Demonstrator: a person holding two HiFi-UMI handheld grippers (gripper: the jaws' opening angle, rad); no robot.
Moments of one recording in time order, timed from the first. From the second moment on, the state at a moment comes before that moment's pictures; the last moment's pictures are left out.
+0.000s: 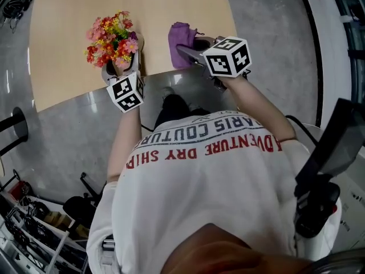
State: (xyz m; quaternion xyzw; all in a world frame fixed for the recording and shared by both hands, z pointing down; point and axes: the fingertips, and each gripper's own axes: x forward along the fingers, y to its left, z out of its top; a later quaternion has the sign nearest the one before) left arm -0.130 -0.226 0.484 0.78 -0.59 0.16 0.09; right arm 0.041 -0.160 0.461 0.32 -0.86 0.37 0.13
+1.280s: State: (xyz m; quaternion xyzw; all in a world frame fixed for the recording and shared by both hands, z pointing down) left arm -0.140 -0.226 0.490 0.92 -0.34 0.18 0.06; right arm -0.067 -0.260 0.513 0.28 -0.86 0.38 0.21
